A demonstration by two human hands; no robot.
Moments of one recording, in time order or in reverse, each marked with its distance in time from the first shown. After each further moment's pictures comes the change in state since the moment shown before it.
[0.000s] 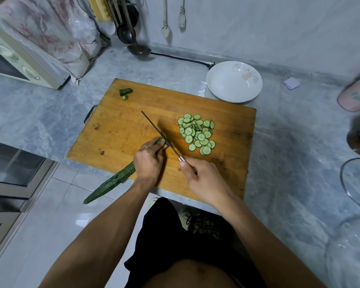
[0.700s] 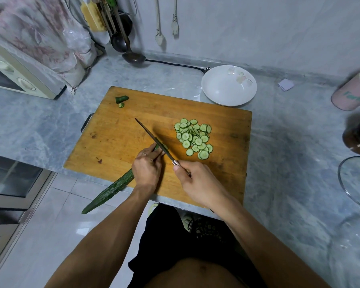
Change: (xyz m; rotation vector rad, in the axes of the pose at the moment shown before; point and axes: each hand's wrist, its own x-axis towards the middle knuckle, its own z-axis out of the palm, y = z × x) left_hand 0.001 -0.010 0.006 0.026 -0.025 0.024; right_hand 0.005 -0.012 -0.002 0.047 -0.052 0.015
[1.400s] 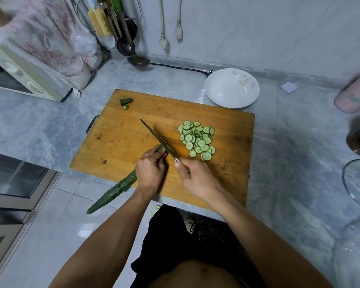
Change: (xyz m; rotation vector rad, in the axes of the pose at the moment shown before) left_hand -0.001 0.002 -0.005 -0.003 -0.019 0.019; right_hand 0.019 0.009 0.010 -0.050 0.025 0.028
